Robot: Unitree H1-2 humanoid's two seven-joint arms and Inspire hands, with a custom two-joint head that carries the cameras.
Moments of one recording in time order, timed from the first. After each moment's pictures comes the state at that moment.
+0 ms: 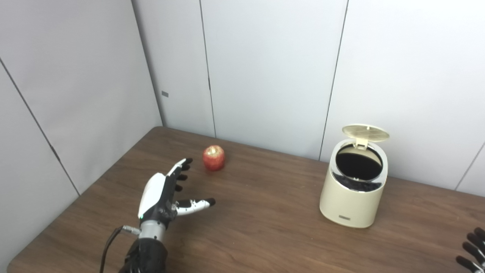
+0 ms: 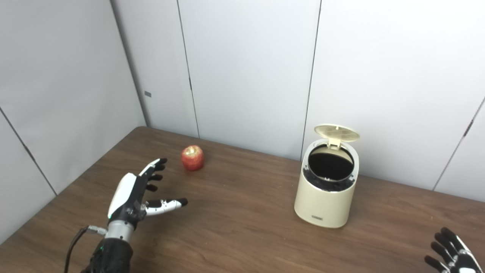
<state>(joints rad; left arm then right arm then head) -0.03 0.32 0.19 -0.27 0.50 0.37 0.07 -0.03 -0.17 -0.13 -0.15 0.11 0.07 0.07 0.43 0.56</state>
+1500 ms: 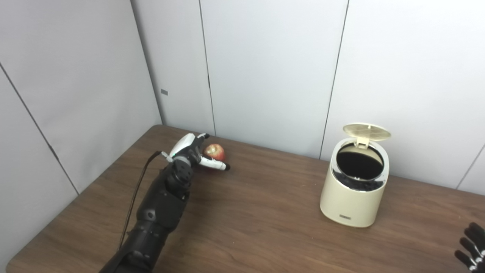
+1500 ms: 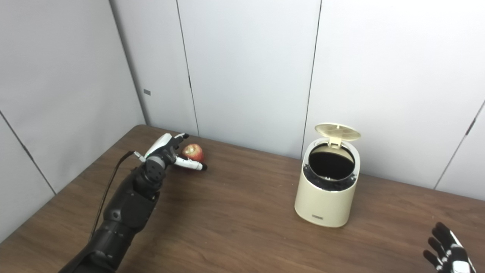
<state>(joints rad) -0.55 0.43 0.08 0.37 0.62 0.47 -0.22 -0.02 -0.16 -0.10 -0.24 0.08 0.18 0.08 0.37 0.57</state>
